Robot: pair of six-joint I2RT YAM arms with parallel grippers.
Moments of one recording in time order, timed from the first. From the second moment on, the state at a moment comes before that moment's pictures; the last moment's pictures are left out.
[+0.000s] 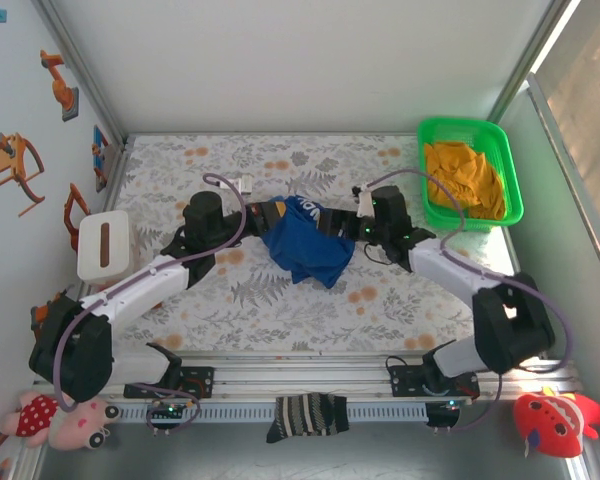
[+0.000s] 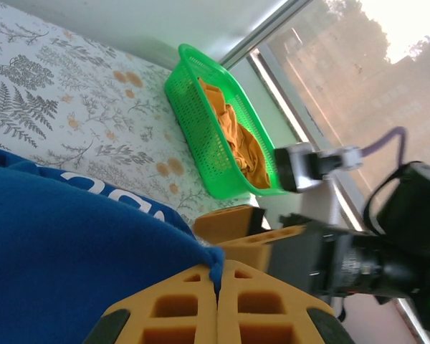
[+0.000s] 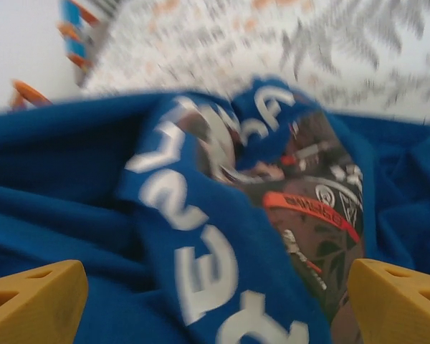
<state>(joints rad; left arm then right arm) -0.58 1.29 0.74 0.33 0.44 -0.74 0.46 1.47 0.83 0.03 -0.41 0.52</state>
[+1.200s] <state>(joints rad) -0.68 1.08 0.65 0.03 0.03 -0.61 0.35 1.54 0.79 0.70 -0.96 0.98</state>
